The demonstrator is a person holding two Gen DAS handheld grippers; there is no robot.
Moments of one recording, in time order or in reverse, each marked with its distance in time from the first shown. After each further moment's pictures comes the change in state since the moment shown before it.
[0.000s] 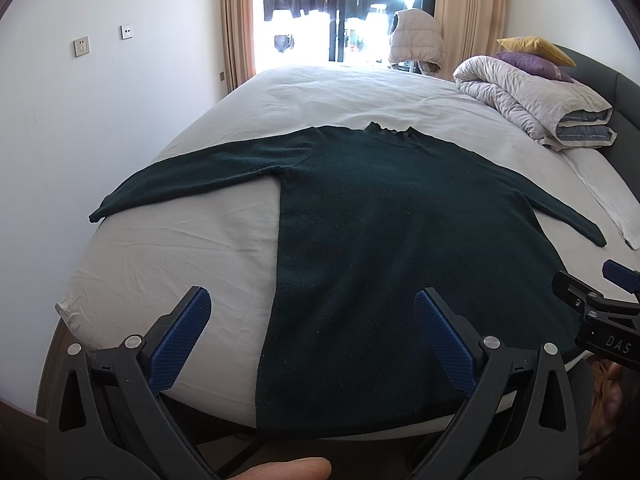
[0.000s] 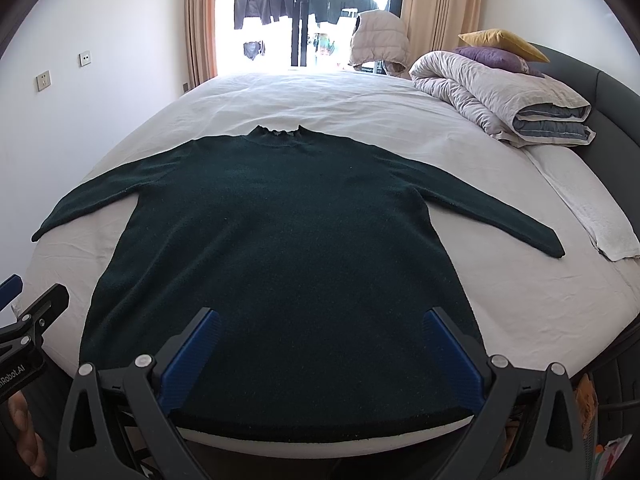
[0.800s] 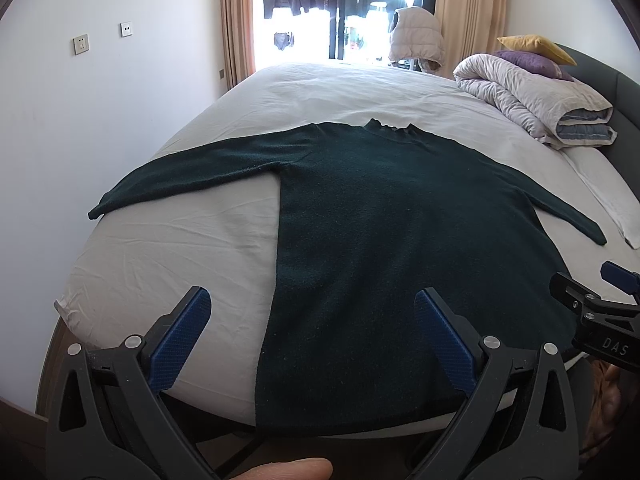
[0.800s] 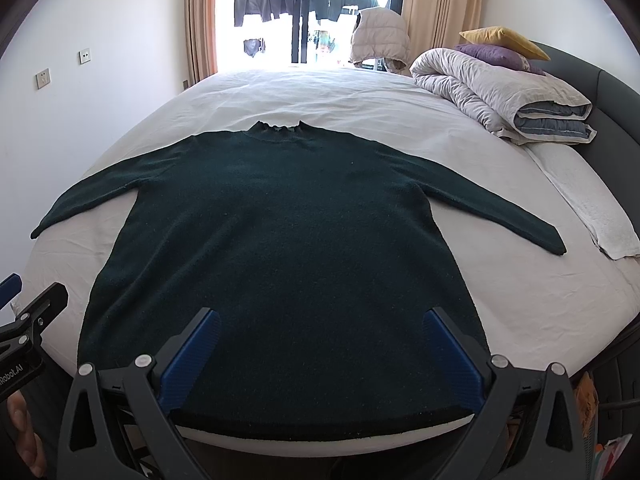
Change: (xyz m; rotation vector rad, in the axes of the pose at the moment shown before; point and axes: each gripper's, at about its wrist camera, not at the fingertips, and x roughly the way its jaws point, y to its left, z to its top) left arm 0.000 -0.001 -0.004 -0.001 0.008 -0.002; right arm 0.004 0.002 -0.004 0.000 0.006 -0.002
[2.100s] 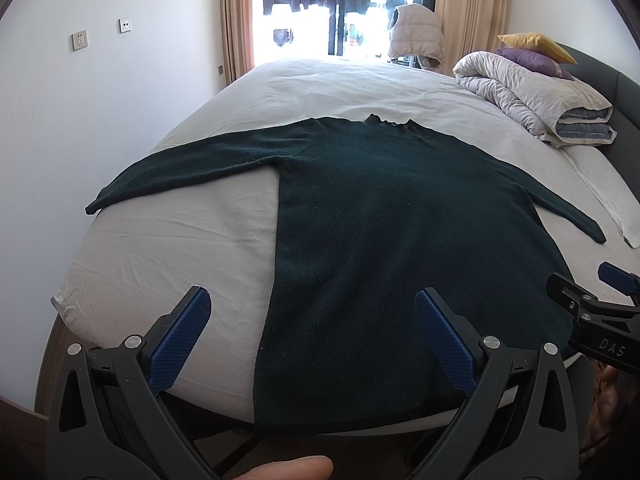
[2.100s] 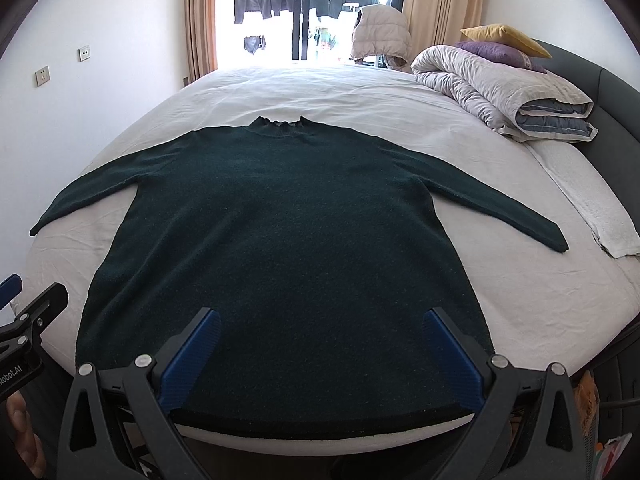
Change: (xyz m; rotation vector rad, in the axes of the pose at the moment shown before) left arm 0.004 -0.001 -0.004 -0.003 0.018 -0.004; right arm 0.004 0.003 -0.007 -0.004 0.008 -0.001
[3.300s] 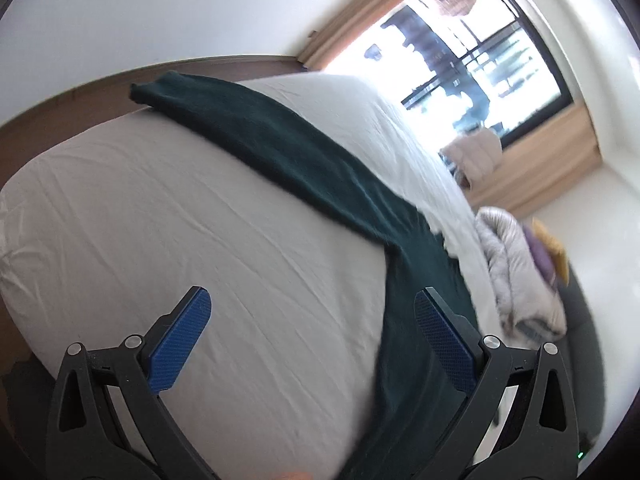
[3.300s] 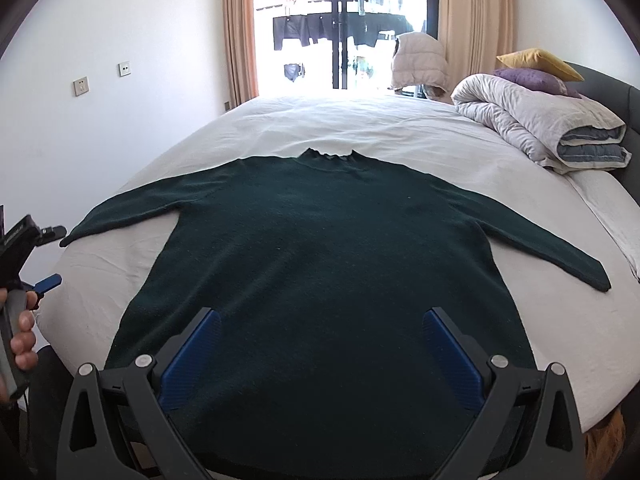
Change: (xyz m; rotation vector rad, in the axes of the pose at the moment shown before) left arm 0.110 0.264 0.025 -0.801 -0.026 -0.278; right arm 0.018 0.033 0.031 -0.067 -0.107 0.157
